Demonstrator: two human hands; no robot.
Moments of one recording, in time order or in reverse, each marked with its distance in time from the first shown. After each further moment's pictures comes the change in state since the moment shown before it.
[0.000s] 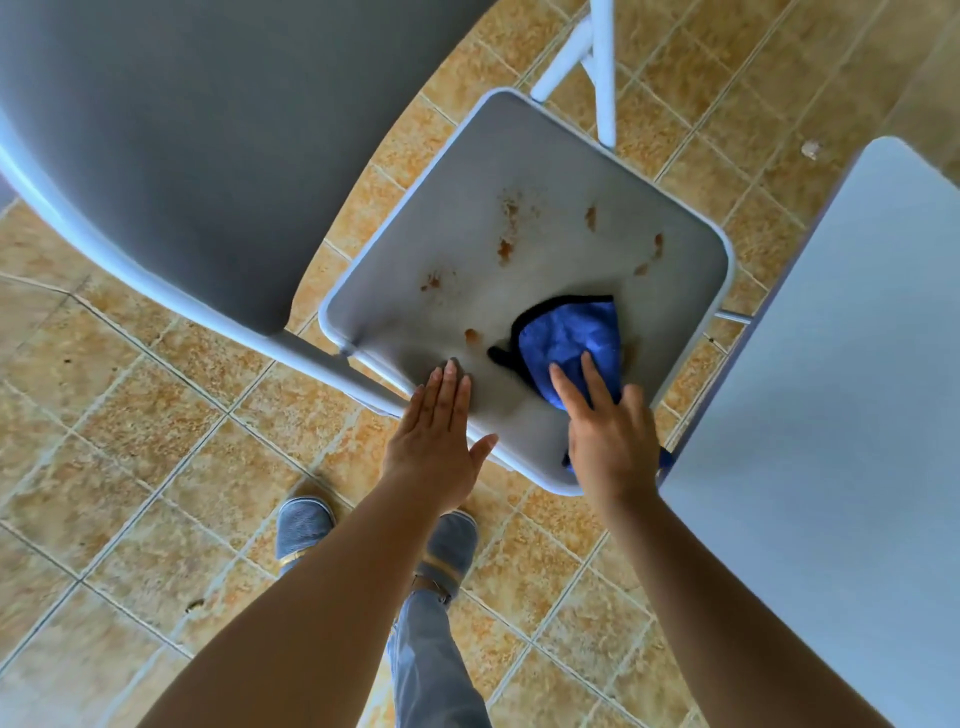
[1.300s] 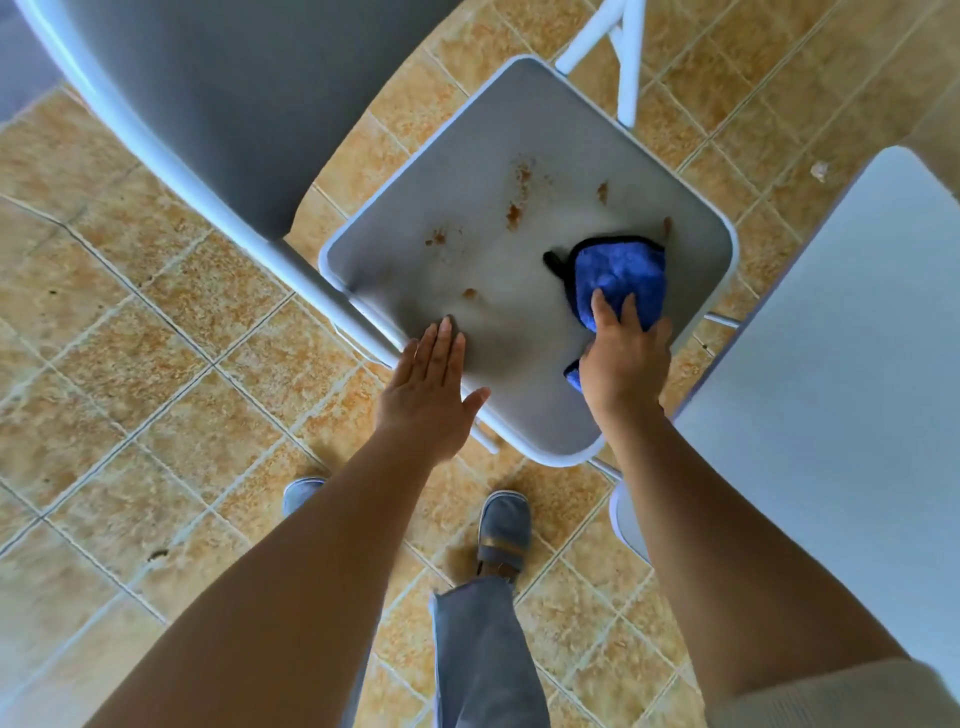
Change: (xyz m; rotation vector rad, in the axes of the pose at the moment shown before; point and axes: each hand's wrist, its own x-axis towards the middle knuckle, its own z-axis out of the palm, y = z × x) left_hand 0.001 0.008 0.010 -0.049 0.078 -0.086; right_hand 0.051 0.011 -0.009 0.012 -0.212 0.278
